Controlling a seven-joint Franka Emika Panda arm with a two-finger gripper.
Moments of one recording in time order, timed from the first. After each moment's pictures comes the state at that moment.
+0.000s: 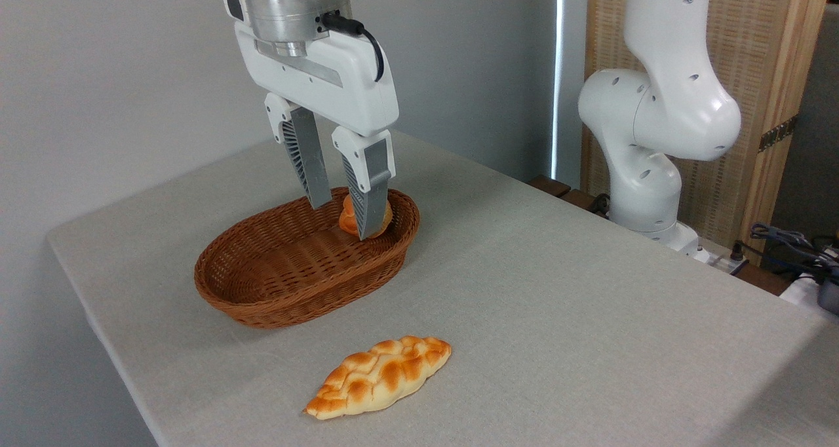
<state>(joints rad) 0.03 0.00 -0.04 -1.60 -0.05 1.61 0.72</state>
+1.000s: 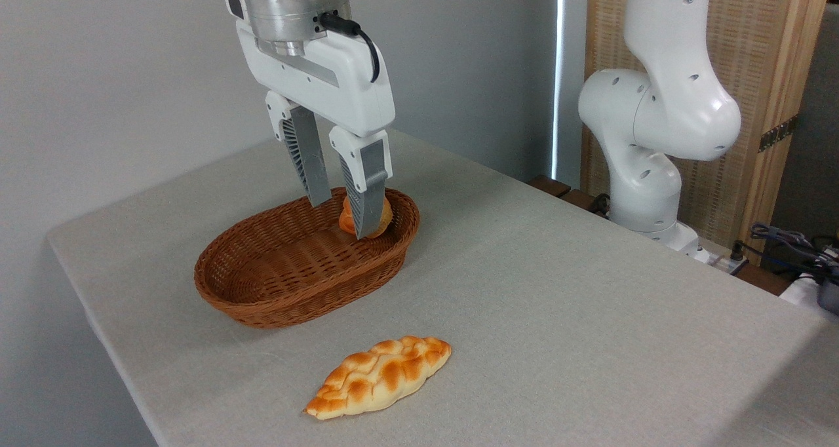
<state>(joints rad) 0.03 0.00 -0.05 -1.60 -0.06 1.61 0.75</state>
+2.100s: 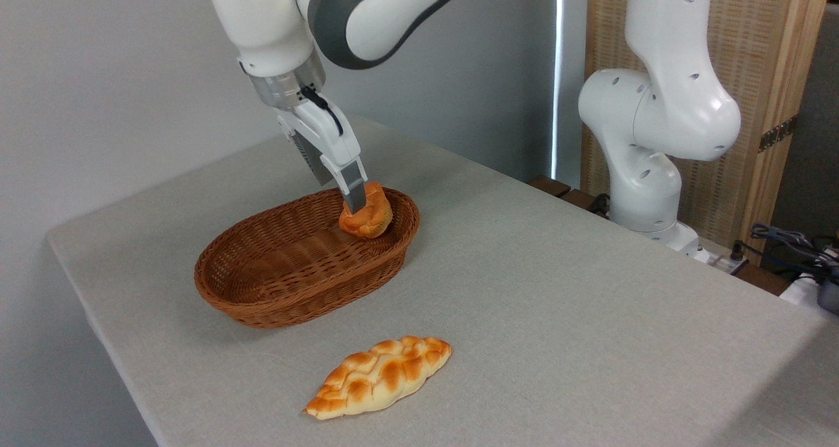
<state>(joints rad) 0.03 -0.02 -0.36 -1.91 -0.27 1.71 0.56</state>
